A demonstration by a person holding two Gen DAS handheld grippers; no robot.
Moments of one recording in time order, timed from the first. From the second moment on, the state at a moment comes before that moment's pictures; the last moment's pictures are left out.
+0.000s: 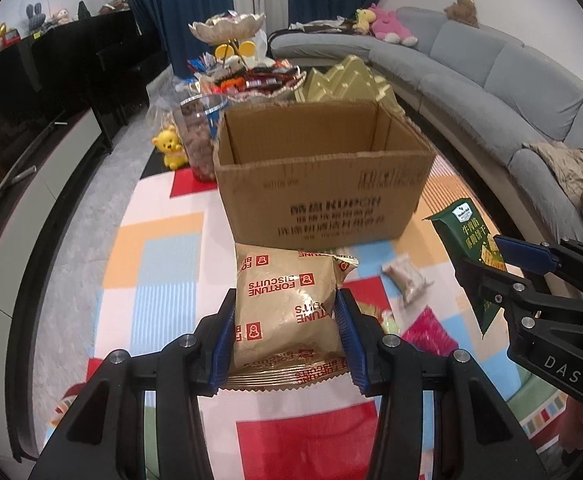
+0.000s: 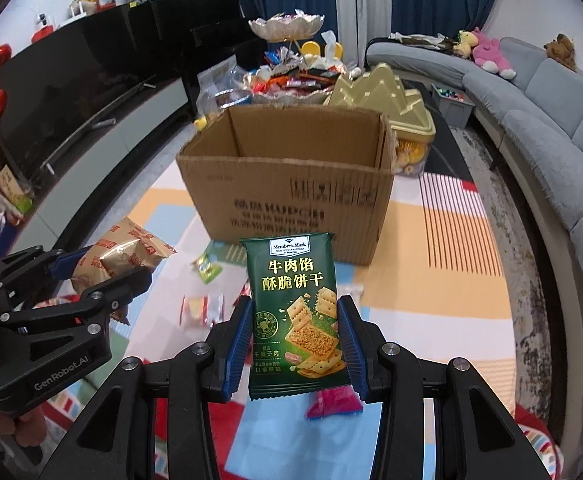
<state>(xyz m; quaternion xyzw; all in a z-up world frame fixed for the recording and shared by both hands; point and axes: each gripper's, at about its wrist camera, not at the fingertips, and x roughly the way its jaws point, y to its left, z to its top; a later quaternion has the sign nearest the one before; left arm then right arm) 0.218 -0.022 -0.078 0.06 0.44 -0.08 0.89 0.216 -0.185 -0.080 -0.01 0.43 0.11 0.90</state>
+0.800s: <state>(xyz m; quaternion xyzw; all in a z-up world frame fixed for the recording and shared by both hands) 0.290 -0.017 -0.029 0.04 0.40 -0.03 0.92 0.279 -0.184 -0.029 0.01 0.38 0.07 0.92</state>
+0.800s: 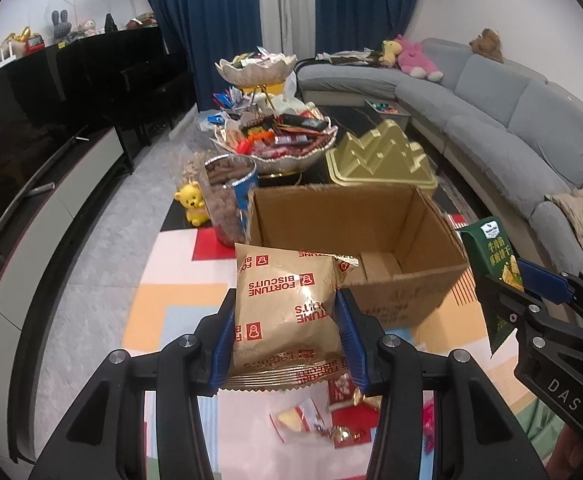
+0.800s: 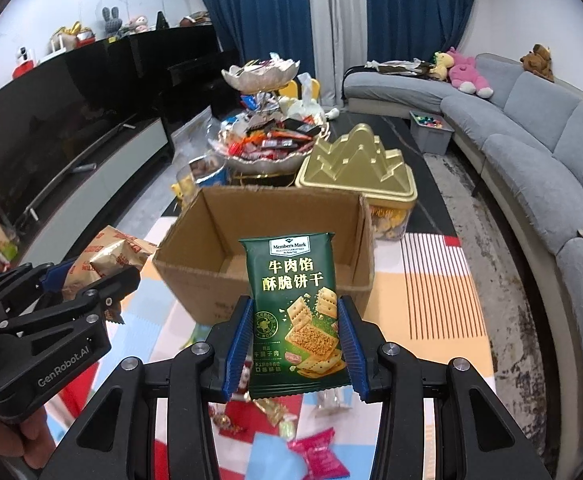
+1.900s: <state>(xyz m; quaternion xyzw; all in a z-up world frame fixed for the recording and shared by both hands) 0.384 -0.029 -0.041 0.04 0.42 -0.01 0.91 0.373 -0.174 -0.021 0.00 0.38 0.04 0.93</state>
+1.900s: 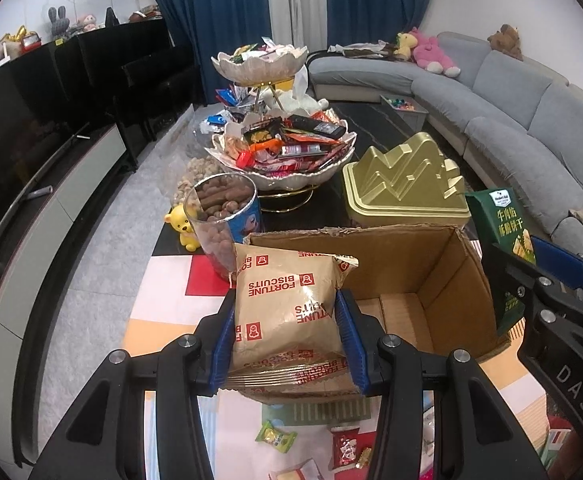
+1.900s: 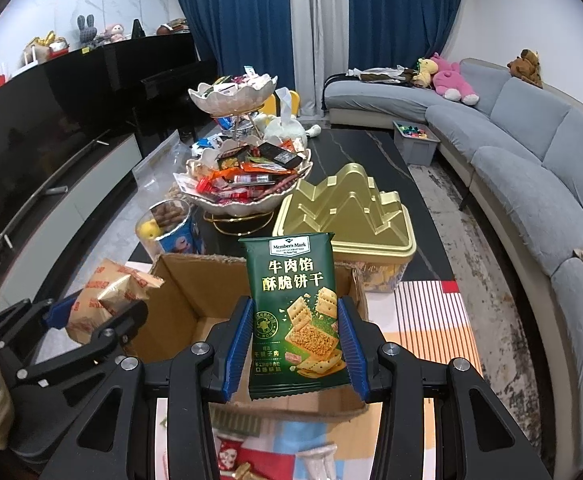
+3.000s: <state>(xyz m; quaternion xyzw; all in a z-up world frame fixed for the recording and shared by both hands) 0.377 -0.006 -0.032 0.02 0.41 0.02 0.91 0.367 -0.184 -0.005 -0.01 0.35 0.01 0.94</state>
